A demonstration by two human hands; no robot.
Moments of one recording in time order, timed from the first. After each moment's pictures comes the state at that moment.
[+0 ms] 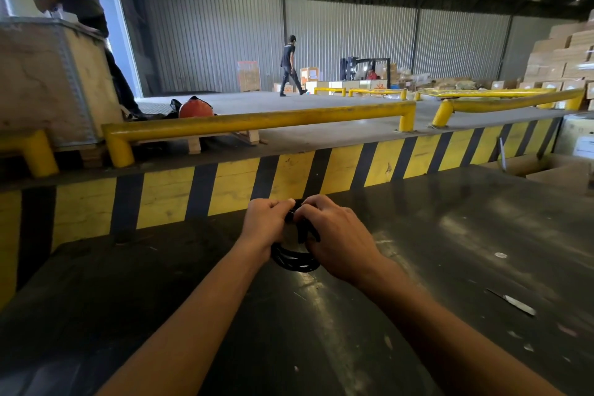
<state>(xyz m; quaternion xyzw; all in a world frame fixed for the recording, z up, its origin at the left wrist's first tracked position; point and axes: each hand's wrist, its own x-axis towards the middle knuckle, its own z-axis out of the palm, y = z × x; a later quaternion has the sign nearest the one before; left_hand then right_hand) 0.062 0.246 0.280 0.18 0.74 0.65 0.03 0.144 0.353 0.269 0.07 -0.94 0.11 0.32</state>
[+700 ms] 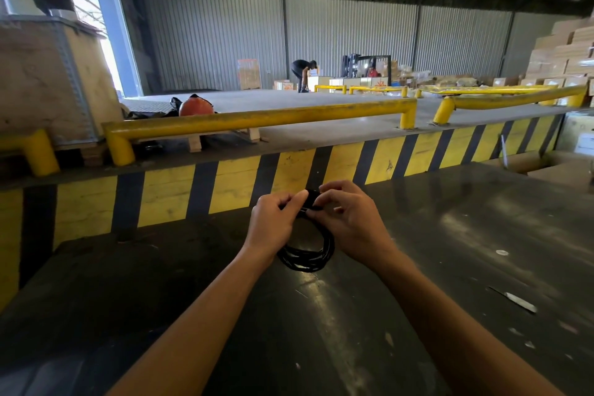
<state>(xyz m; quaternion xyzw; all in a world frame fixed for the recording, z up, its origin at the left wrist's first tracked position) 0.061 0.245 0.269 0.31 0.74 0.59 -0.05 0.141 0.374 0.274 0.05 -0.87 0.34 0.37</state>
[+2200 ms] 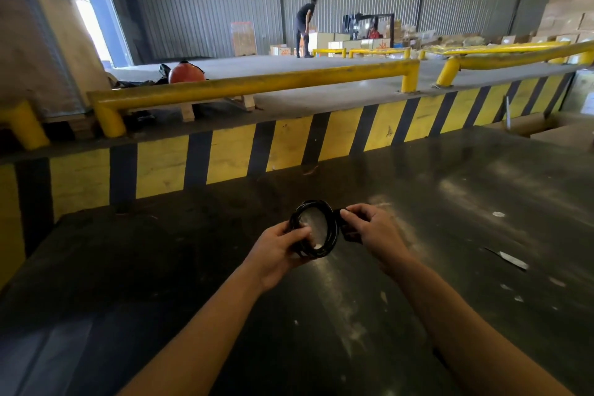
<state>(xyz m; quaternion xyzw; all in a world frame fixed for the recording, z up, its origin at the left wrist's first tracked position) 0.063 0.241 0.171 0.18 0.58 0.73 0.32 0.136 0.428 0.171 -0.13 -0.71 0.66 0.21</state>
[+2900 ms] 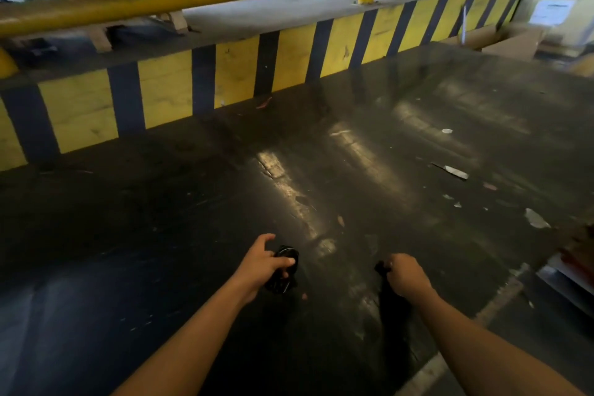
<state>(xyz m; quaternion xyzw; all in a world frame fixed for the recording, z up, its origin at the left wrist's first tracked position) 0.104 0.256 0.038 0.11 0.77 0.49 0.39 0.270 0.516 -0.056 -0.41 -0.87 0.25 -0.08</state>
